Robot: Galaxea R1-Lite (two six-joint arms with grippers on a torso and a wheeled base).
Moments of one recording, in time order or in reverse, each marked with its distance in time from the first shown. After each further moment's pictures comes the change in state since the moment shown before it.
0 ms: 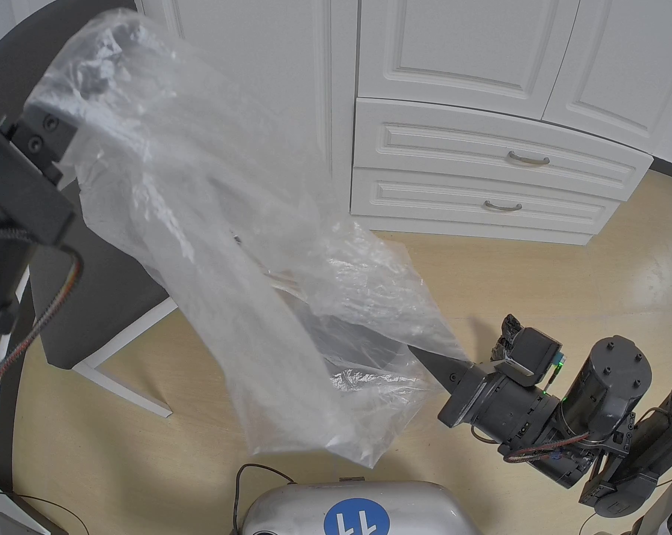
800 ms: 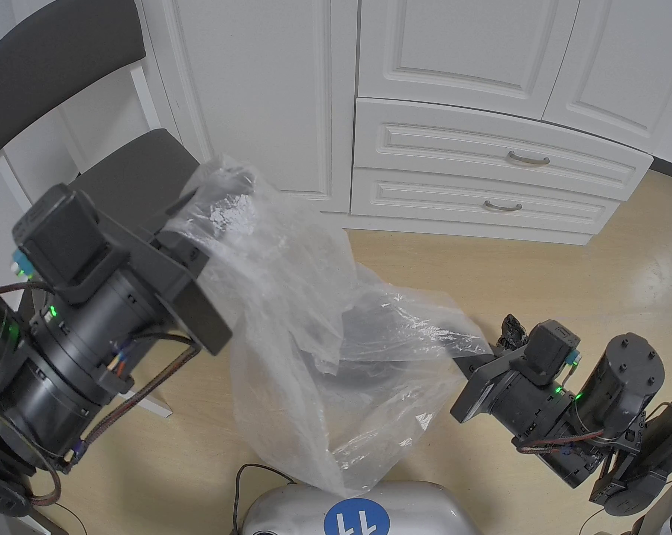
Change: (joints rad) left arm 0.041 0.159 0.097 0.016 0.004 0.048; right arm -0.007 -0.037 0.023 0.000 -0.137 -0.332
